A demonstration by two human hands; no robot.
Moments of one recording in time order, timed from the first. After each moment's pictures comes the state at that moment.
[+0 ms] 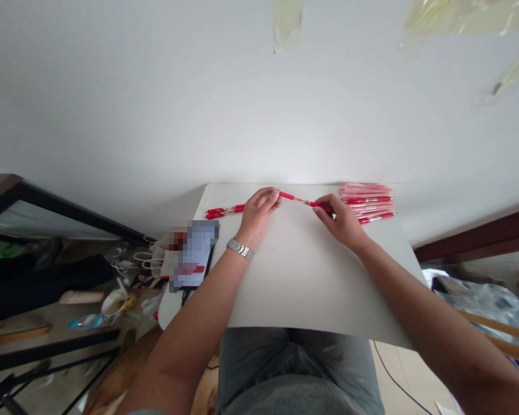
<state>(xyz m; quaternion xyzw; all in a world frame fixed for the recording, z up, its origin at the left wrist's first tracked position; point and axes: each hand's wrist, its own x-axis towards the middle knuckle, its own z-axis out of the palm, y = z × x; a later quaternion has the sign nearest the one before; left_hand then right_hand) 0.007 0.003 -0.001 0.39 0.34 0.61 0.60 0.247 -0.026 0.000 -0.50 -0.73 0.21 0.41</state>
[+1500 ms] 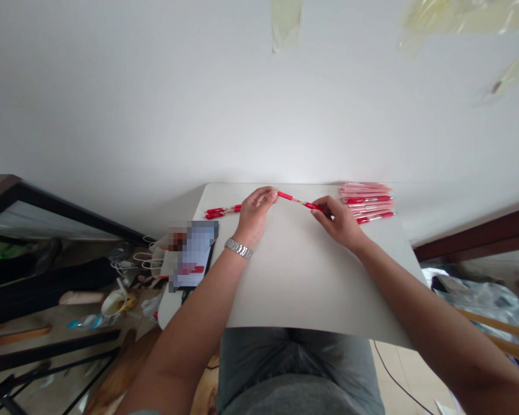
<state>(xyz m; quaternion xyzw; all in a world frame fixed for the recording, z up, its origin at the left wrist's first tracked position) 0.003 0.006 -0.003 0.44 0.35 0.63 0.53 0.244 -0.032 0.005 -0.48 -0.74 0.24 0.40</state>
